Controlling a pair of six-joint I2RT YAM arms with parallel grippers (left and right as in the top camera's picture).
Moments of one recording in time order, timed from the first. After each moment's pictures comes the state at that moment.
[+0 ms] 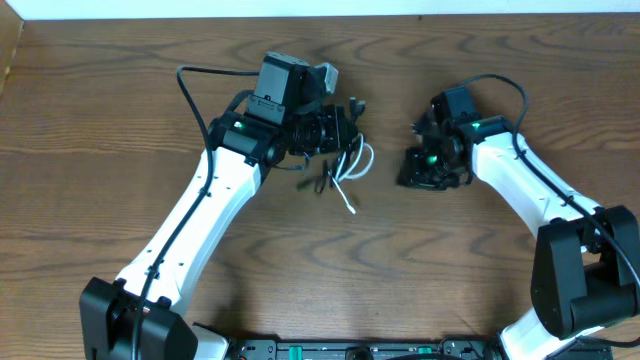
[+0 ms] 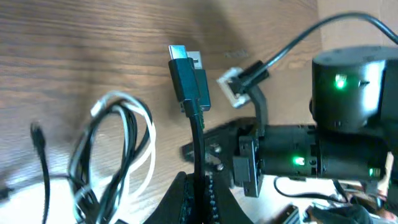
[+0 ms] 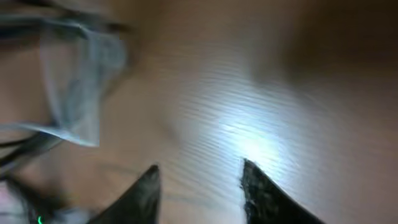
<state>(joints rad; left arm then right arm) -0.41 1.58 1.36 -0.64 0.53 -0.54 0.27 1.78 1.18 -0.74 -0.48 0.25</state>
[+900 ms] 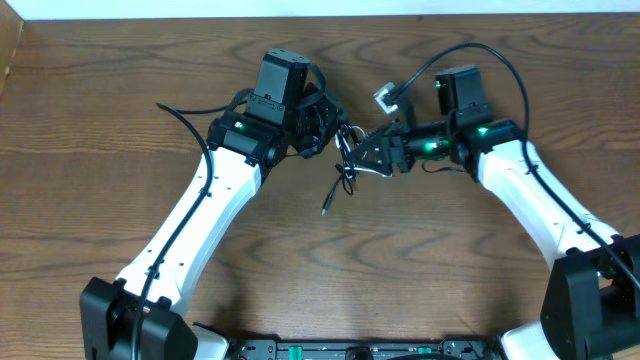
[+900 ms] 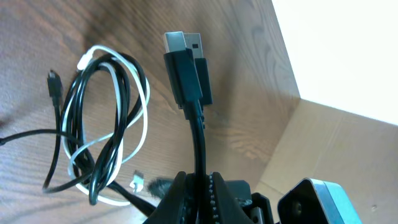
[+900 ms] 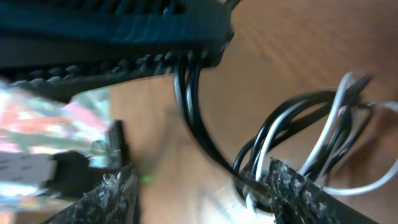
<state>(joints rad) -0.41 1.58 1.36 -0.58 0.35 -1.29 0.31 1.67 1.18 -0.40 -0.98 0.00</state>
